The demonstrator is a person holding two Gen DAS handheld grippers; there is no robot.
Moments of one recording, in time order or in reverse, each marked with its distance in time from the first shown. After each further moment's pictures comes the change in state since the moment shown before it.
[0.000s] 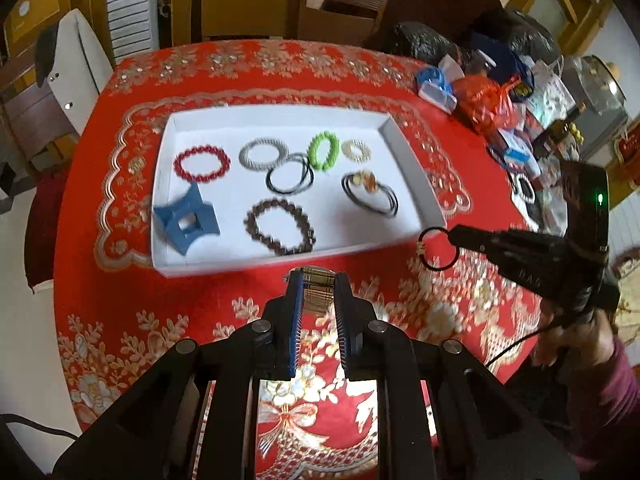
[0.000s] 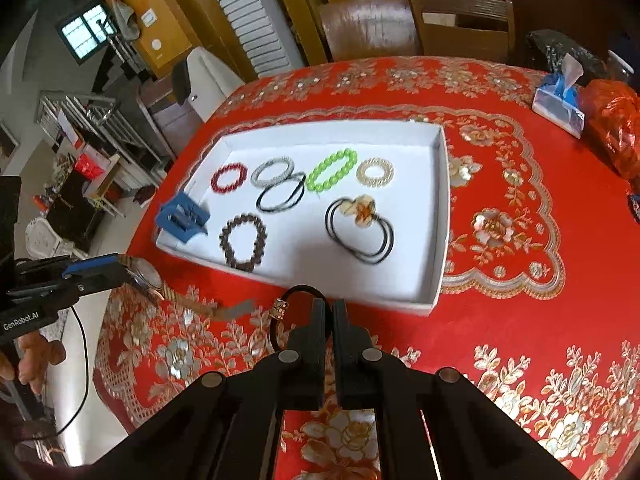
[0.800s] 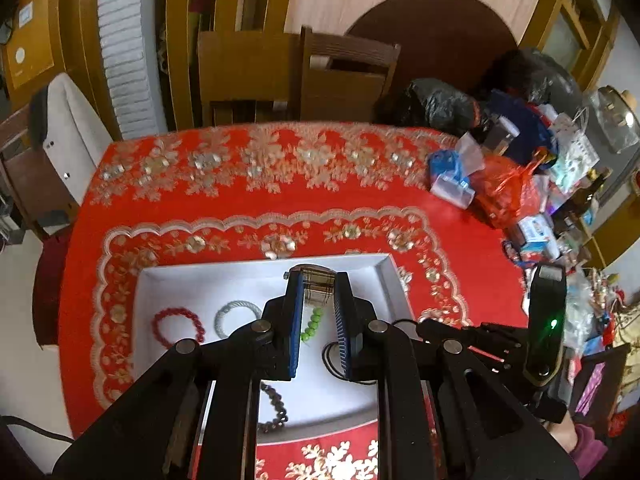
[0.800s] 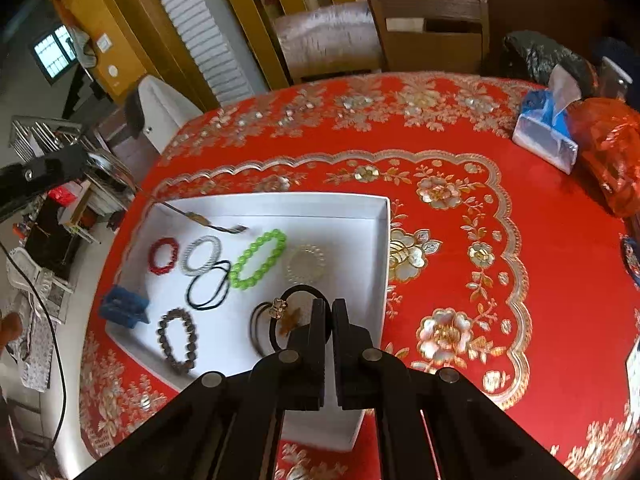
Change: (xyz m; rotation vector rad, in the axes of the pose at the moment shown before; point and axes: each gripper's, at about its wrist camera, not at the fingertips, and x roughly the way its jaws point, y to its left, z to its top) left arm 0.040 -0.044 0.157 -0.013 -0.136 0.077; right arm 0.048 -0.060 0.093 0.043 0.024 -0.081
